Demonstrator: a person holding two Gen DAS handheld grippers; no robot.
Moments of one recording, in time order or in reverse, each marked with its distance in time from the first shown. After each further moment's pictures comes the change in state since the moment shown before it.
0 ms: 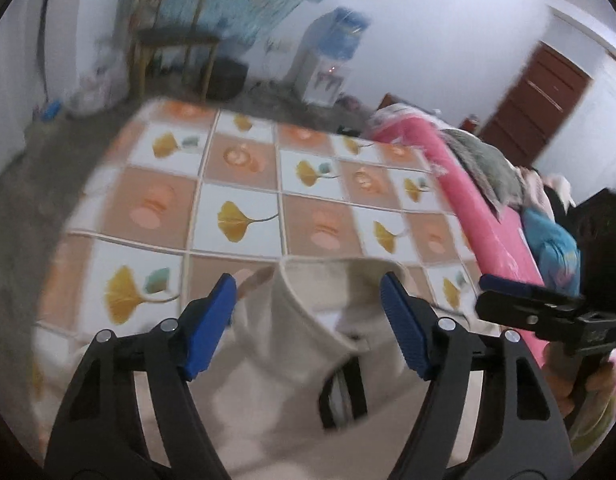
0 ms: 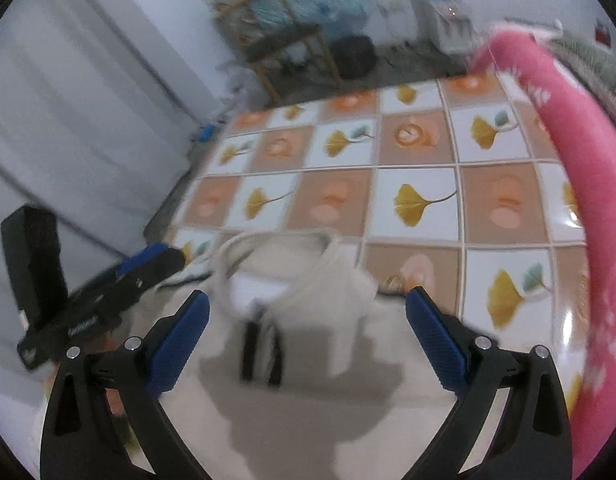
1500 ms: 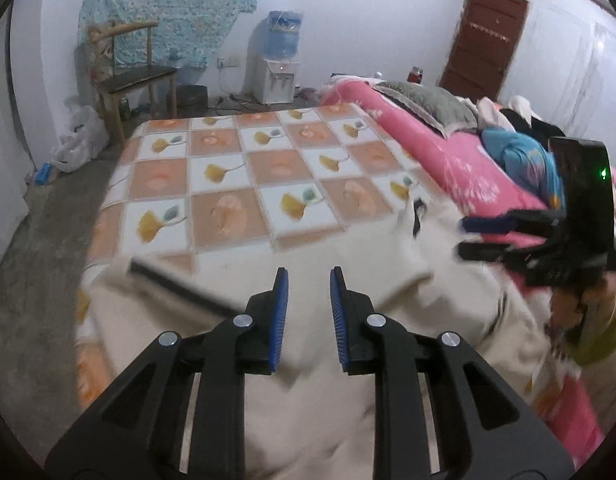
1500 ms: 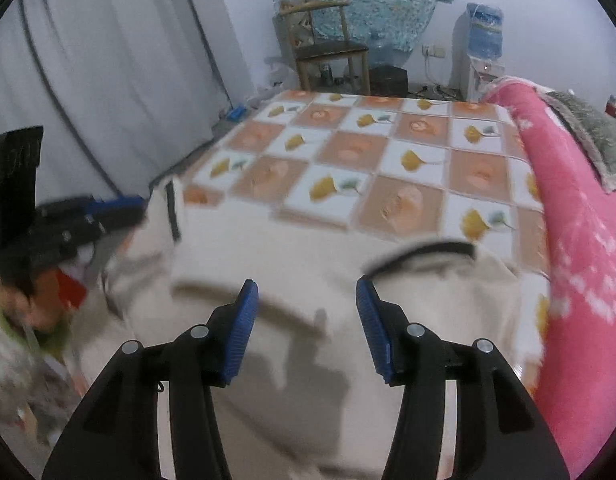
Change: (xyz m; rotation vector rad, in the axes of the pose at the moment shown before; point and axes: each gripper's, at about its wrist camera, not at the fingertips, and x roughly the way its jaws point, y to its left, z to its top) left arm -0.114 -0.048 -0.114 0.305 -0.024 0.018; right arm -0.074 0.025 -0.135 -0.286 -0.095 -0.028
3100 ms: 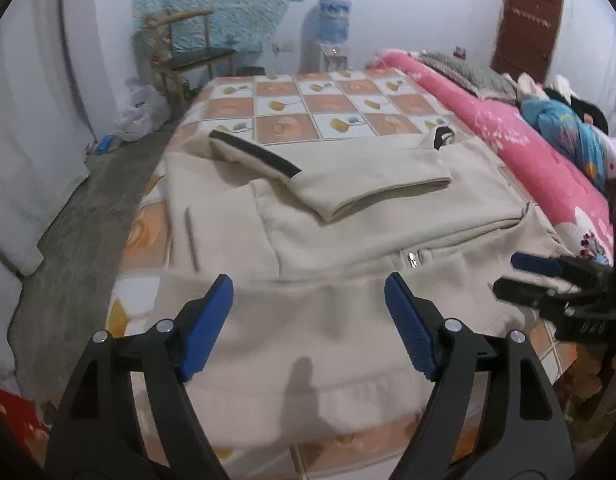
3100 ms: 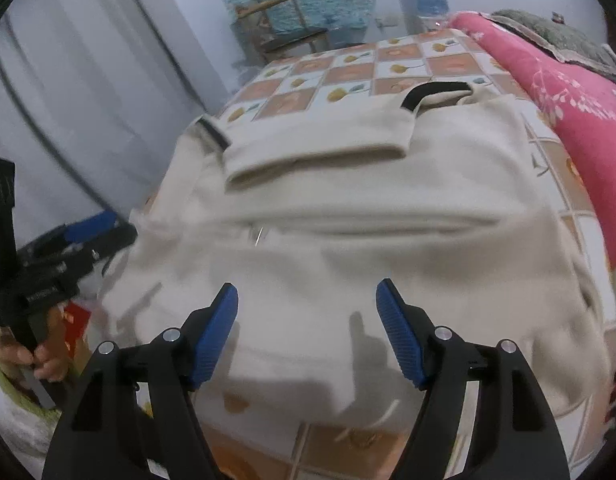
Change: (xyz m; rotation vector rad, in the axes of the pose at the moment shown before) left arm -0.075 -0.021 -0.134 -0.044 0.016 0.220; right arm -0.034 0.086 -0.170 0.195 -0.028 -0.030
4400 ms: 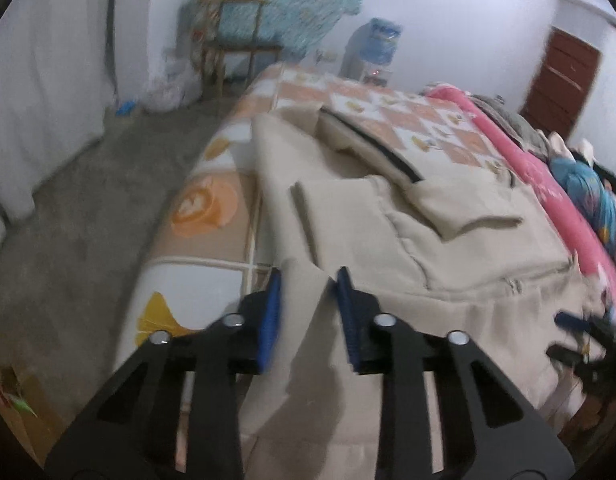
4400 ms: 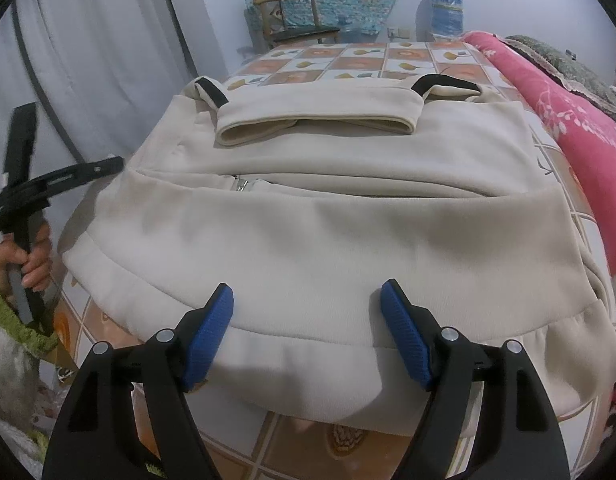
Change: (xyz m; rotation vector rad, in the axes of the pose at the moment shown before) left arm 0.042 0.099 -0.018 -0.160 -0.074 -0.013; right arm 0.023 0.005 -0.026 -0.132 -0.008 -0.092
